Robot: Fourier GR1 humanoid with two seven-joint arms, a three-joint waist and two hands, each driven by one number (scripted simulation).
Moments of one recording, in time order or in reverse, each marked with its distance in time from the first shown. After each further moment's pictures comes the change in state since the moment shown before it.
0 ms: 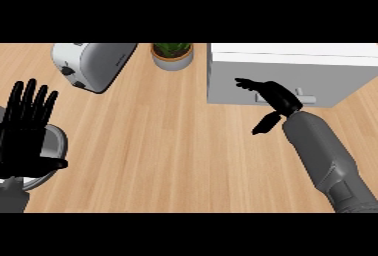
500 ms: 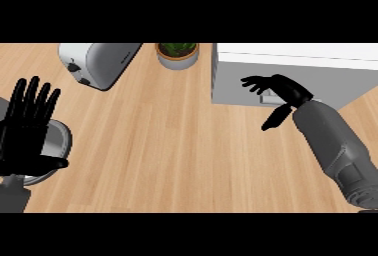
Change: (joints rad) left arm -0.017 -0.005 0.005 0.003 -0.008 -0.023 0.019; right arm -0.119 -0.058 -0.041 0.189 -0.001 0.063 -0.127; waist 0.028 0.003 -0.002
